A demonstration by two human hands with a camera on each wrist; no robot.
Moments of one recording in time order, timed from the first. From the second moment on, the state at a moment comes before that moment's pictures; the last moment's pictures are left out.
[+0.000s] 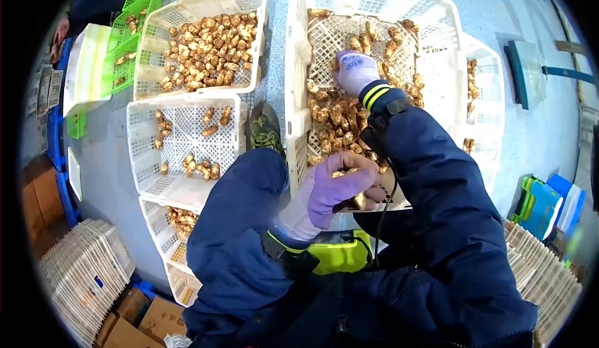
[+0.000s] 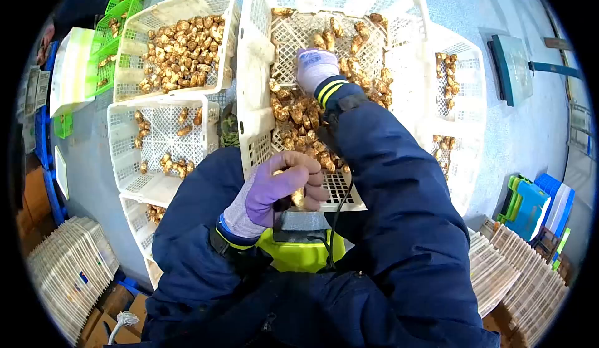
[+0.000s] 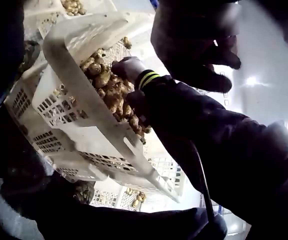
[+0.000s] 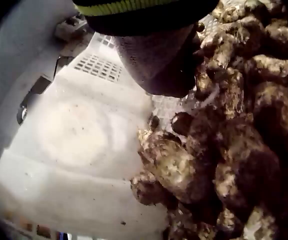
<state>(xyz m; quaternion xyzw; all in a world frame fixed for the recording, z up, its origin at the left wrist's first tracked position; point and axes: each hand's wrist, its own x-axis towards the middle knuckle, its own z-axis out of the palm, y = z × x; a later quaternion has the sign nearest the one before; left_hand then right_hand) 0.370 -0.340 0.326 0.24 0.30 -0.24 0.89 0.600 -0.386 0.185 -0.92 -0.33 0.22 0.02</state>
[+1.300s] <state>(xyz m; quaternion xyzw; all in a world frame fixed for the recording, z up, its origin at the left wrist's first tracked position) 0.363 -0.356 0.315 0.30 0.27 -0.25 0.88 0.652 -0.493 0.230 -0.95 -0.25 0.15 -0.05</state>
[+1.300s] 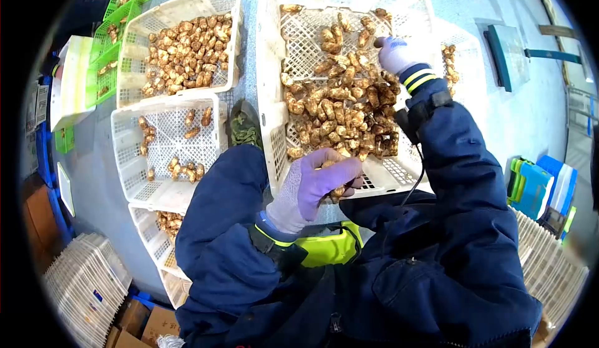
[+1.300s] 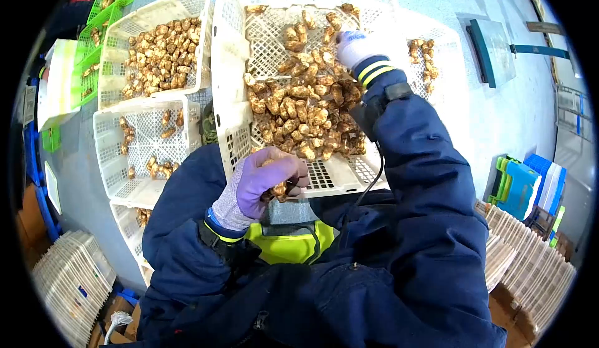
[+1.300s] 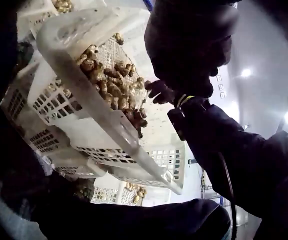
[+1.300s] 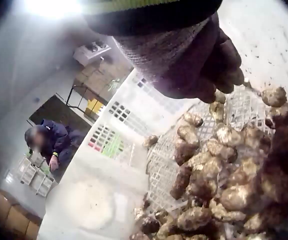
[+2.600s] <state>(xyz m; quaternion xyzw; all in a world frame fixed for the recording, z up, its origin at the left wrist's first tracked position) 0.371 -0.342 0.311 0.42 0.19 -0.12 0.88 0.639 -0.489 0.185 -0.93 -0.17 0.30 -0.15</state>
